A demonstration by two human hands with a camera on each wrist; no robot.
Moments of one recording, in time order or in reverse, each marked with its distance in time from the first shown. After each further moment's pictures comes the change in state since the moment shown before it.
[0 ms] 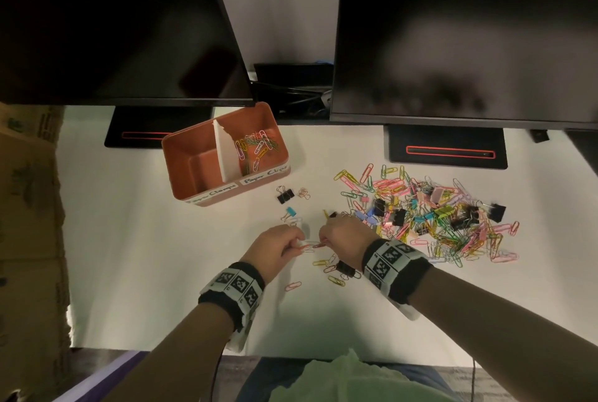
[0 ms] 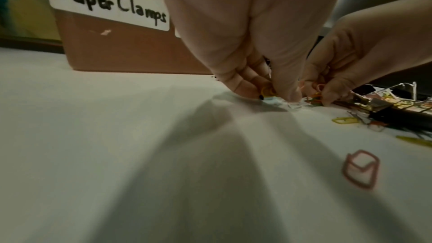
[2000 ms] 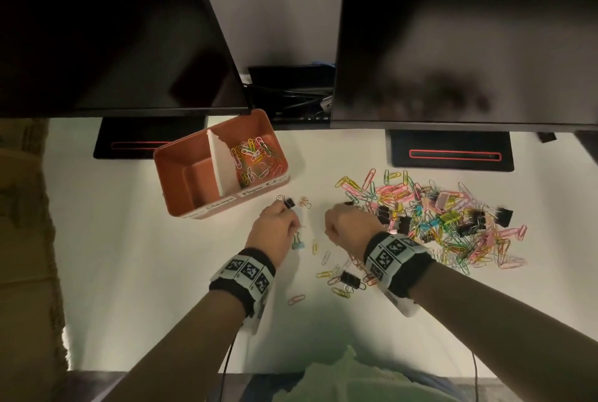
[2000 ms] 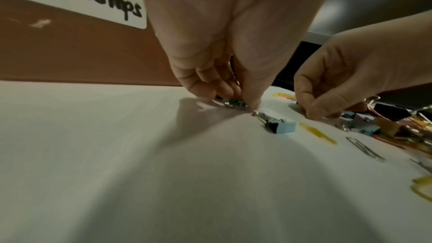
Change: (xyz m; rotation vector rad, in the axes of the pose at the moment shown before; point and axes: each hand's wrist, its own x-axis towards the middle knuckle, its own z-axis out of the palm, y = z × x) left_hand 0.045 0.004 -0.019 0.162 0.124 -0.085; right_hand 0.016 0.016 -0.022 0.241 0.063 0.158
